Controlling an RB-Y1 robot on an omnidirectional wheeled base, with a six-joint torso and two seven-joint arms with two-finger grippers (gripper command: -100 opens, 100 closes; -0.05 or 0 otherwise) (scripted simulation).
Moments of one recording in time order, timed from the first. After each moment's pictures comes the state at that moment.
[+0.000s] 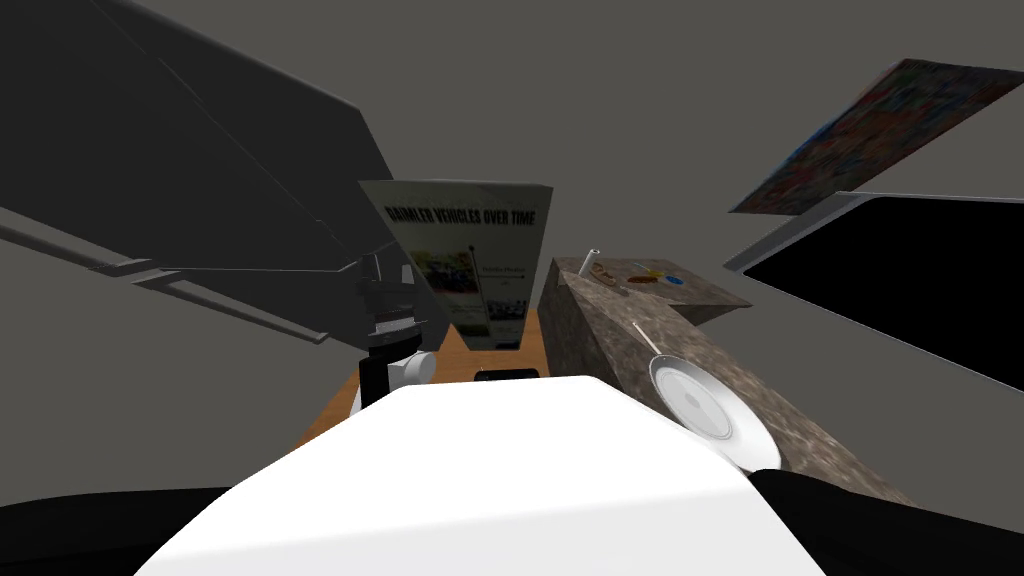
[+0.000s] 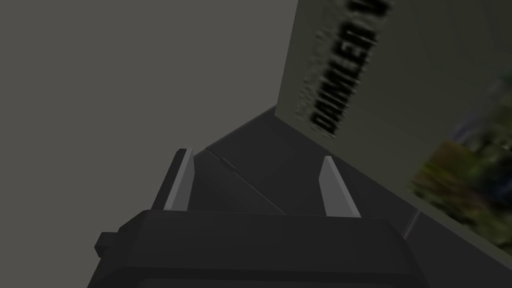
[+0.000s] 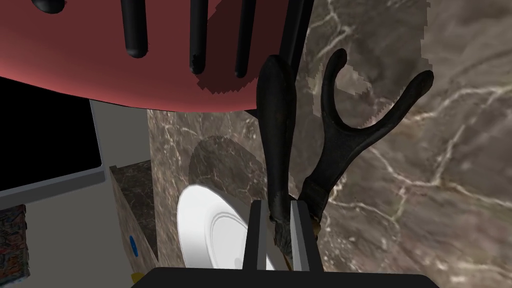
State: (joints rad) left arm 0.47 -0.02 -0.03 -2.35 0.09 -0.39 0.07; right arm 1.65 -0.61 -0.24 -2.16 0.40 0.63 1.12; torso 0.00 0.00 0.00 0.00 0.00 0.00
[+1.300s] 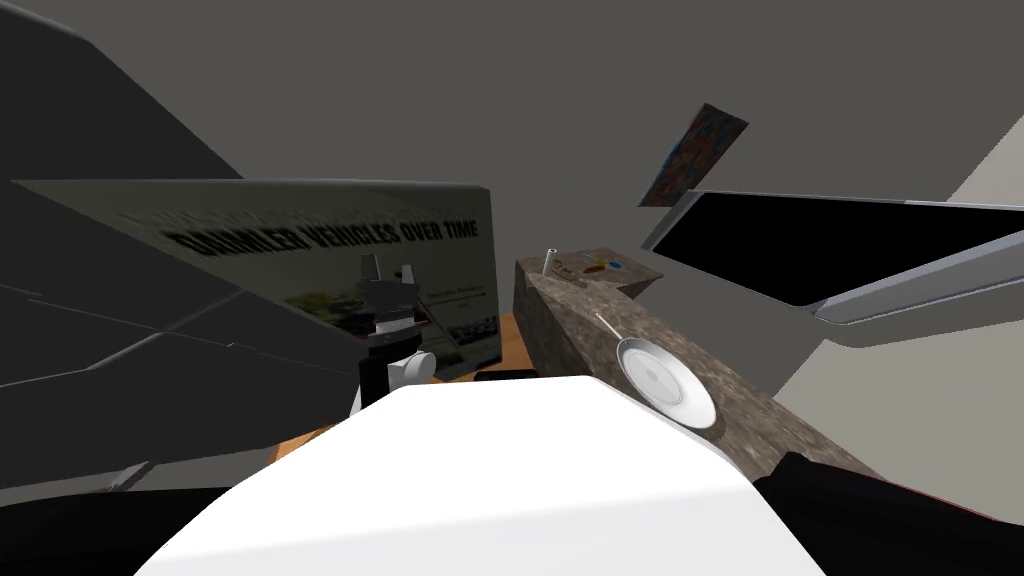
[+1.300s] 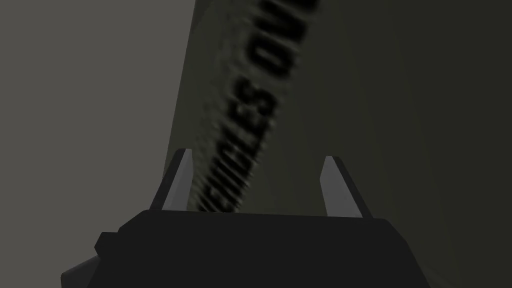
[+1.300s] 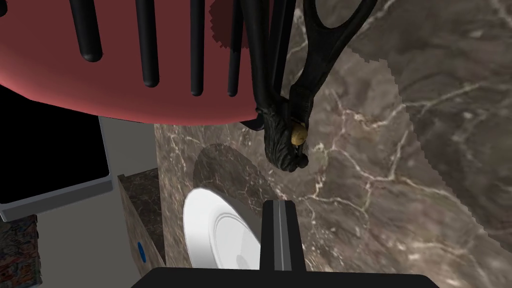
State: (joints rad) left arm 0.47 -0.01 -0.03 -2.35 0.09 -0.39 0.07; right arm 1.71 -0.54 -0.27 -2.20 0.59 0.40 1.18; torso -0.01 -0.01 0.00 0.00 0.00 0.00
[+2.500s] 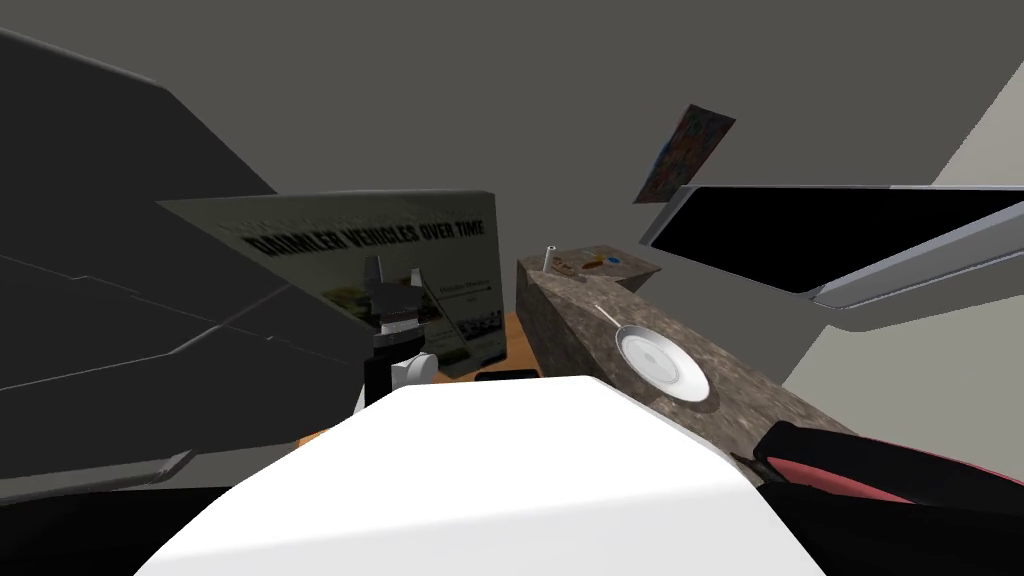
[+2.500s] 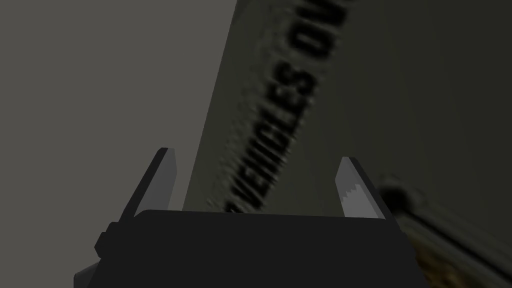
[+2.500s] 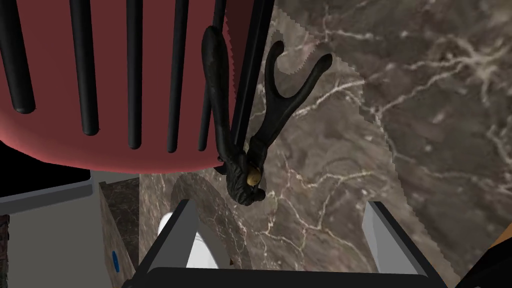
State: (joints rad) left arm 0.48 -0.01 -0.05 -2.33 0.09 -0.39 0.07; right arm 1.77 -0.59 -0.29 -2.20 0.61 0.46 1.21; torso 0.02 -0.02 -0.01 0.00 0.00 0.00
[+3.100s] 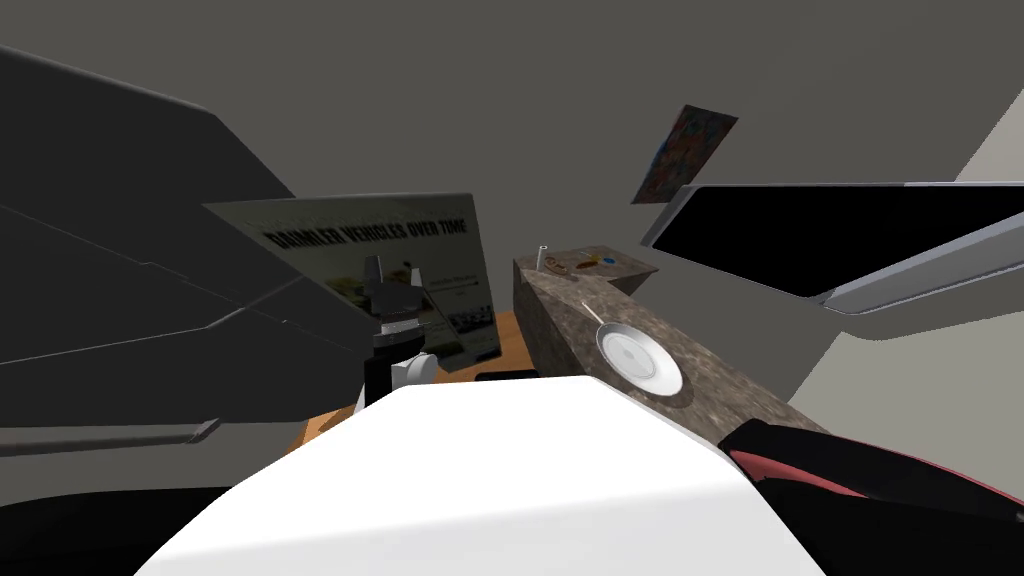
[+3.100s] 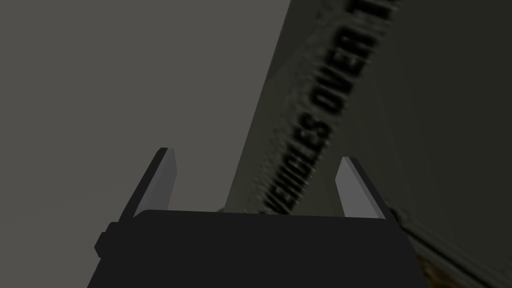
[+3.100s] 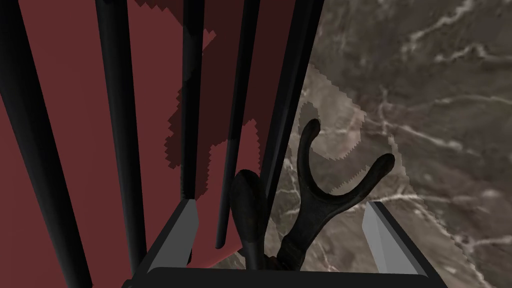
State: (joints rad) left arm 0.48 -0.01 -0.05 -2.33 0.09 -0.39 0.07; right arm 1.73 -0.56 -0.27 -2.15 0.59 0.41 1.19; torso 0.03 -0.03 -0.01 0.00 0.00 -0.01
